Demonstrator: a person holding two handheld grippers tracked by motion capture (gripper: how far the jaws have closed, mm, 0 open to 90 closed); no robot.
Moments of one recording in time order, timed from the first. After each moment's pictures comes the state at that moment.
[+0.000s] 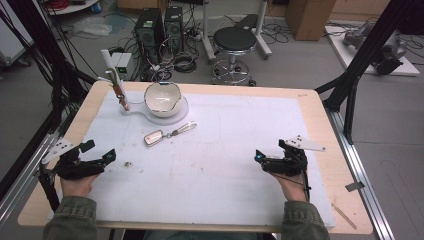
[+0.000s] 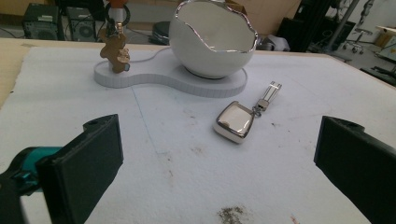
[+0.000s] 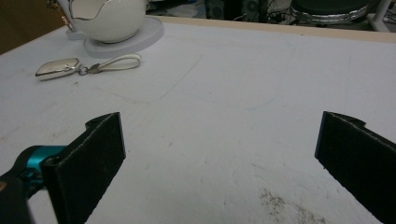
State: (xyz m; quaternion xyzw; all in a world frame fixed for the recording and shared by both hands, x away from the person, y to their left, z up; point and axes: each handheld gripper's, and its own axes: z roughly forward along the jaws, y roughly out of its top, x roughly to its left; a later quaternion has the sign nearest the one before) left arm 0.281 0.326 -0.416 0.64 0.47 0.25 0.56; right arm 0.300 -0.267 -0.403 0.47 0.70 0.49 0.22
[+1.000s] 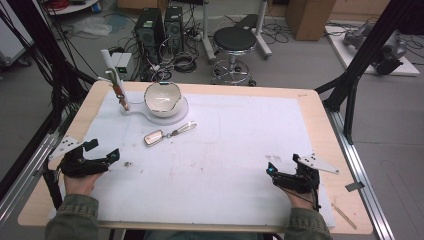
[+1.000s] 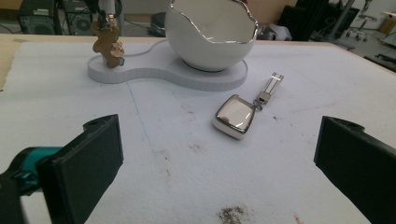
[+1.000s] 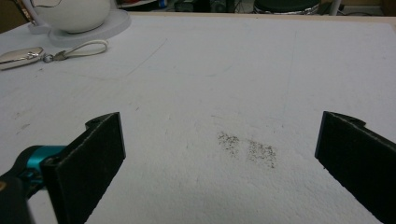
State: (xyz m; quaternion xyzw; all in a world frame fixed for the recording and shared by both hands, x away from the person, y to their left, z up) left arm 0.291 0.315 -0.415 0.66 0.46 0.24 0.54; right arm 0.262 -0.292 -0.426 0.50 0.67 0.48 0.26
